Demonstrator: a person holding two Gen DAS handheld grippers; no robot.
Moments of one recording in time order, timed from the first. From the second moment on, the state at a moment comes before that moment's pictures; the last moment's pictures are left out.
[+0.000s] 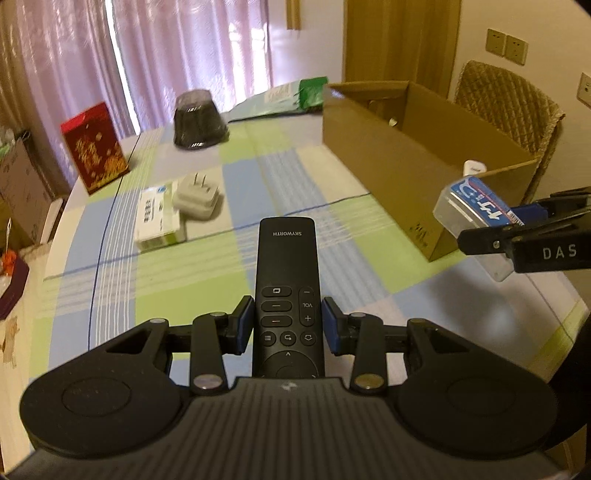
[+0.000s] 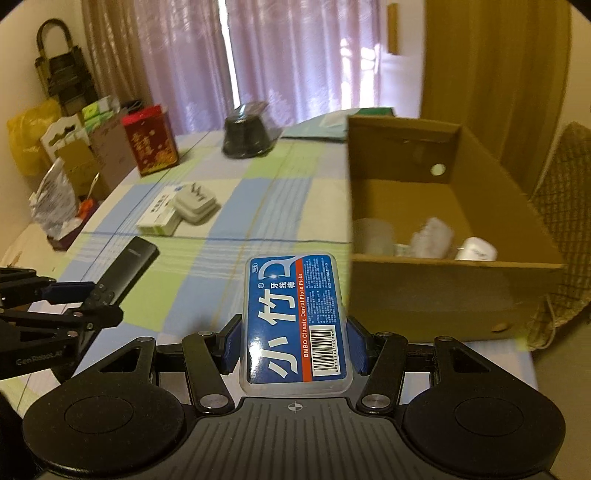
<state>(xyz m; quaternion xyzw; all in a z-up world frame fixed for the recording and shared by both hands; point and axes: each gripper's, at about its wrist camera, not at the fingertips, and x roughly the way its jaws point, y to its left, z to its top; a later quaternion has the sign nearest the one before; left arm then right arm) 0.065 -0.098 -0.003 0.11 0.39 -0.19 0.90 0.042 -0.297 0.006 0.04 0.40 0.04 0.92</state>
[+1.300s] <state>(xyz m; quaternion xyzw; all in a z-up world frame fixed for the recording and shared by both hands) 0.081 -0.203 0.040 0.15 0.33 -0.29 0.88 0.027 -0.397 0.044 0.07 0.35 -0.04 0.93</state>
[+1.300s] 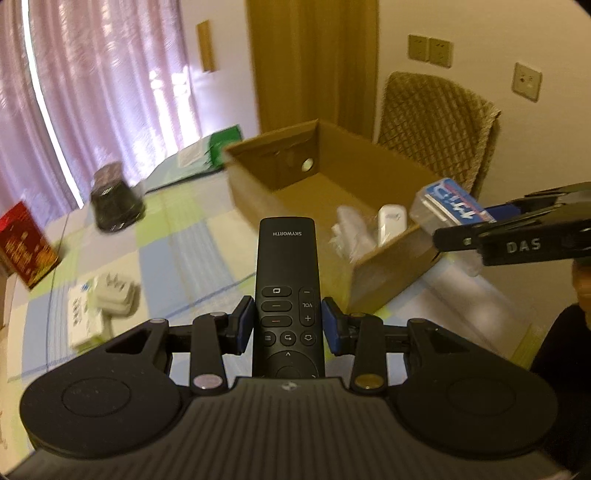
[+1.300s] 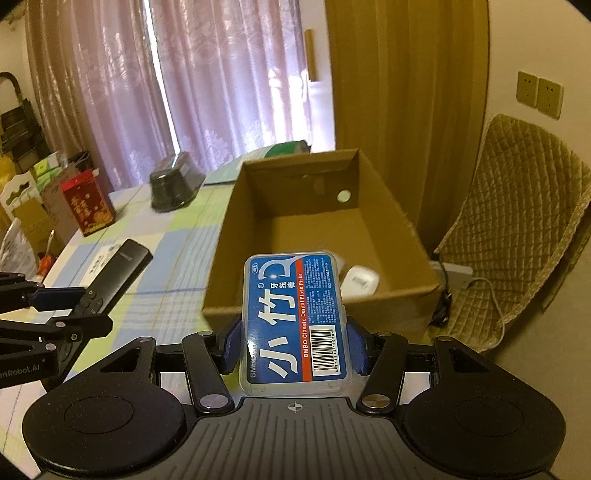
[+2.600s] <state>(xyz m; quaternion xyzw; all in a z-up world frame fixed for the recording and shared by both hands) 0.161 -0.303 0.049 0.13 0.34 -0.33 0.87 0.108 -0.443 0.034 0.06 0.37 -0.05 0.93</state>
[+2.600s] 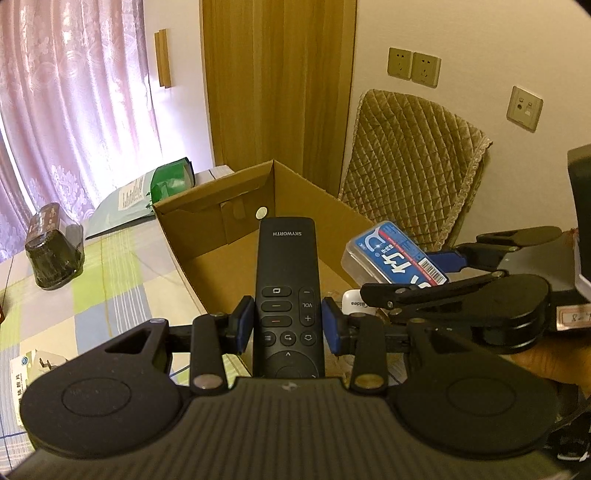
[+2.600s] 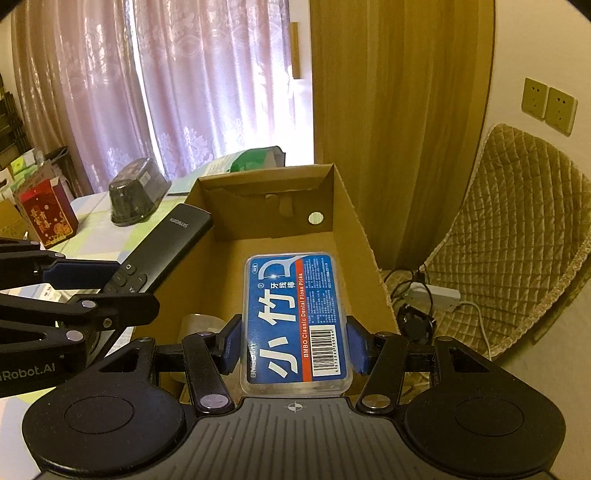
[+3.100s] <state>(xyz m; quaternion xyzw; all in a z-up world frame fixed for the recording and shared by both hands) 0.173 -0.312 0.033 0.13 0.35 -0.32 0.87 0.113 -0.457 0.024 0.07 0.37 -0.06 0.92</state>
